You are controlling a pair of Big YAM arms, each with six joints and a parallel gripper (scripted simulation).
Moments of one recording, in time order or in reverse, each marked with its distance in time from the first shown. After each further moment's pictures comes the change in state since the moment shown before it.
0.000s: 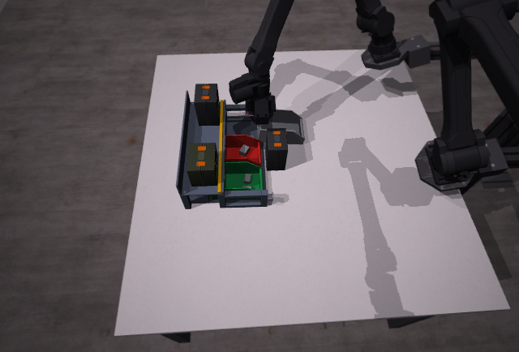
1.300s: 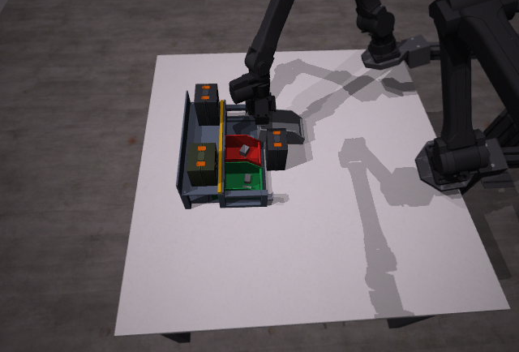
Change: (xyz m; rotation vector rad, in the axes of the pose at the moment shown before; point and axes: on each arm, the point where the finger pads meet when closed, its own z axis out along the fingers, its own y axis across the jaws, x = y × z) left arm 0.000 0.000 0.000 0.000 0.000 0.000; right arm 0.000 0.001 0.000 0.000 0.000 0.000
